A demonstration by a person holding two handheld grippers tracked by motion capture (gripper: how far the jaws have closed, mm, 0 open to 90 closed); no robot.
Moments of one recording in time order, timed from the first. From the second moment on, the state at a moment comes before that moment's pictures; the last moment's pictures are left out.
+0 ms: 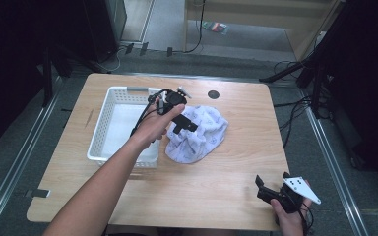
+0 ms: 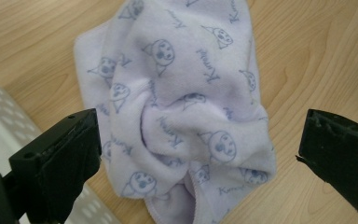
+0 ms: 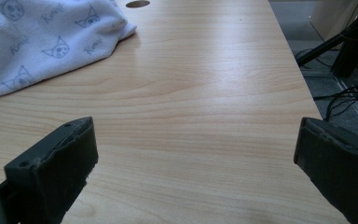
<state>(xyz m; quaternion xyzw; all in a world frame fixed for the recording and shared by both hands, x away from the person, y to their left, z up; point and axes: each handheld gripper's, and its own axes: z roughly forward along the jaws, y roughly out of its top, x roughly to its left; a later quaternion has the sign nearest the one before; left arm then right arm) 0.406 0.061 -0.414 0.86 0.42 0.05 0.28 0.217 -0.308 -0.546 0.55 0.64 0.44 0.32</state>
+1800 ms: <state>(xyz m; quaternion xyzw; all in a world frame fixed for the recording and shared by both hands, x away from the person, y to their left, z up) 0.295 0.231 -0.411 0.78 0.52 0.14 0.33 0.218 -0.307 -0.546 0.56 0.64 0.43 0.32</state>
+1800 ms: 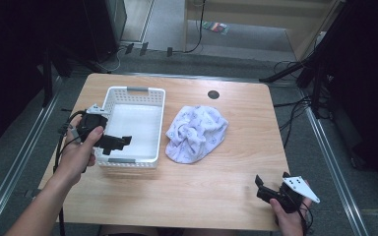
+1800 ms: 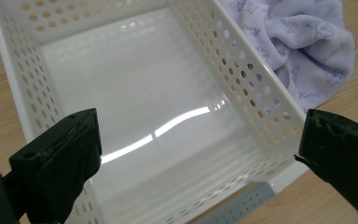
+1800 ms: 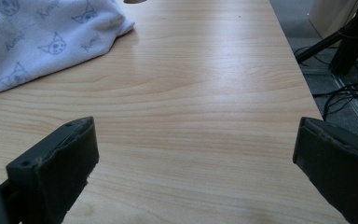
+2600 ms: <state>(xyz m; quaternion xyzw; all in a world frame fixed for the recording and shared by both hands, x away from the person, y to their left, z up) 0.236 0.292 -0.445 0.71 0.53 0.19 0.42 0.217 -0.309 -0.546 0.56 0.63 0.44 0.32</state>
